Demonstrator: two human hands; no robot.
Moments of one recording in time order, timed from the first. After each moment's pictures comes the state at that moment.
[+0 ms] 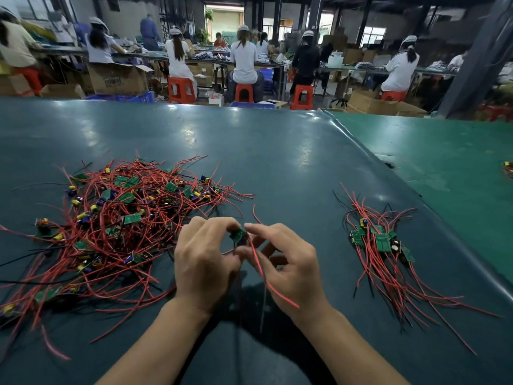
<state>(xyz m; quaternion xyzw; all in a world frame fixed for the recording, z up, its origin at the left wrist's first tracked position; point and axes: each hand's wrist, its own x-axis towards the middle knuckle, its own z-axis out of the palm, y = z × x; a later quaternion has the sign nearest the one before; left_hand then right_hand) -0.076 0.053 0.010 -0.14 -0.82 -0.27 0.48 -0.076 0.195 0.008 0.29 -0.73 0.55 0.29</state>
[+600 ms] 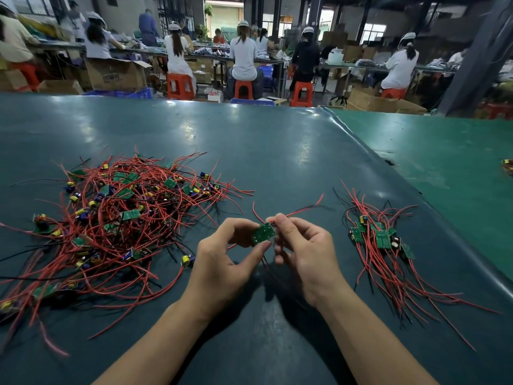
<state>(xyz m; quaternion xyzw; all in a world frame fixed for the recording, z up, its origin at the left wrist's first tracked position) -0.069 0.068 0.007 -0.18 -0.77 -0.54 0.29 -0.083 0.208 0.027 0.02 -0.57 0.82 0.02</state>
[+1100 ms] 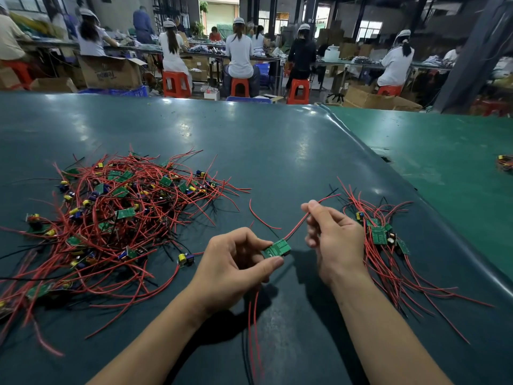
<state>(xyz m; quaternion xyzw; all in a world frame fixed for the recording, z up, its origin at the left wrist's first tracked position) -0.059 0.076 0.013 -0.18 -0.68 -0.71 0.04 -0.105 0.240 0.028 -0.08 -0.54 0.82 0.16</state>
